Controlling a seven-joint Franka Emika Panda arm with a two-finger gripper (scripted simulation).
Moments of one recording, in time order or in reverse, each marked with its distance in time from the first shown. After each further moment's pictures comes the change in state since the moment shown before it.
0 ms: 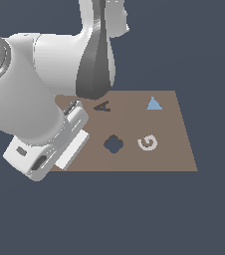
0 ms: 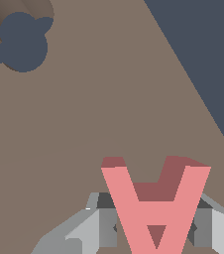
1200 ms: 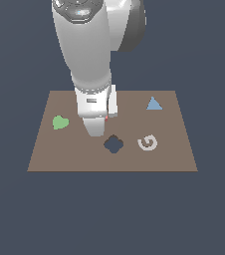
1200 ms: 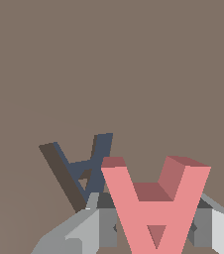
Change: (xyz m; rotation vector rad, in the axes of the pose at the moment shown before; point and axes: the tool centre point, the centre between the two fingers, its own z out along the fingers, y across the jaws) arm 0.015 -0.145 -0.005 0.000 0.000 -0.577
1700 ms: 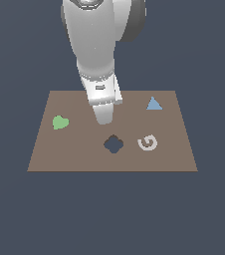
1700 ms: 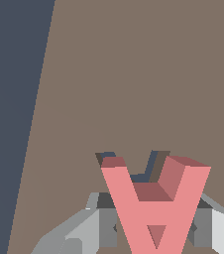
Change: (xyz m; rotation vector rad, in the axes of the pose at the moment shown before) arm 0.010 -0.035 -0.001 0.000 0.000 -0.142
